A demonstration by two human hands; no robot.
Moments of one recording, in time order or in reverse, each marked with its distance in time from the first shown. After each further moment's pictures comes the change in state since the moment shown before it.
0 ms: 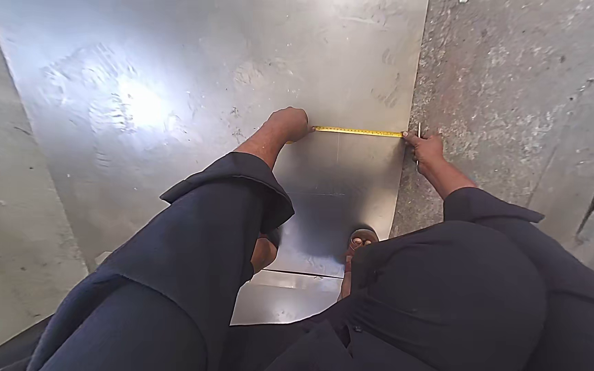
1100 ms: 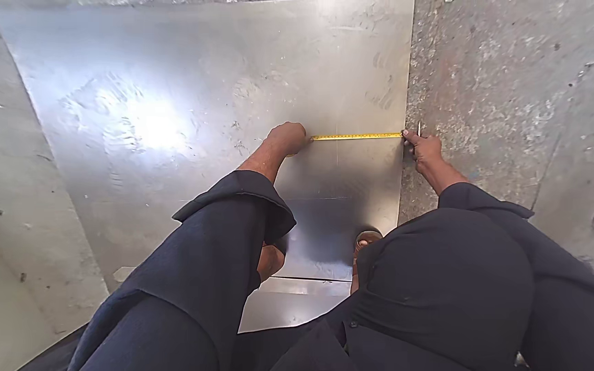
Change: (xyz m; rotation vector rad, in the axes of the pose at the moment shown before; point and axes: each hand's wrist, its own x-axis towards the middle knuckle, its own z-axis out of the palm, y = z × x) left_hand 0.000 -0.001 0.015 -0.022 -0.002 0.002; right_hand 0.001 0.010 0.000 0.180 0.015 -0.004
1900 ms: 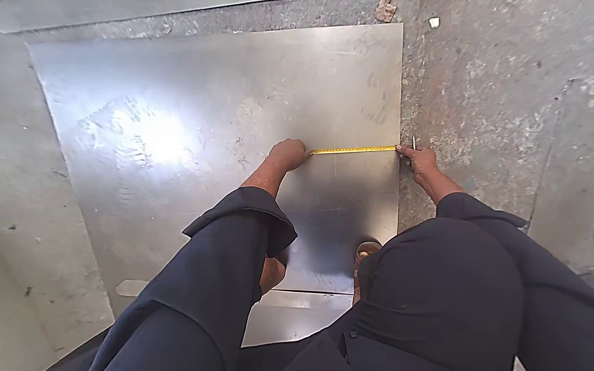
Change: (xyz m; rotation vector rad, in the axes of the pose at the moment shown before) left_hand -0.006 0.003 0.000 0.004 0.007 -0.009; right_hand 0.001 -0.004 -0.005 -0.031 -0.050 0.032
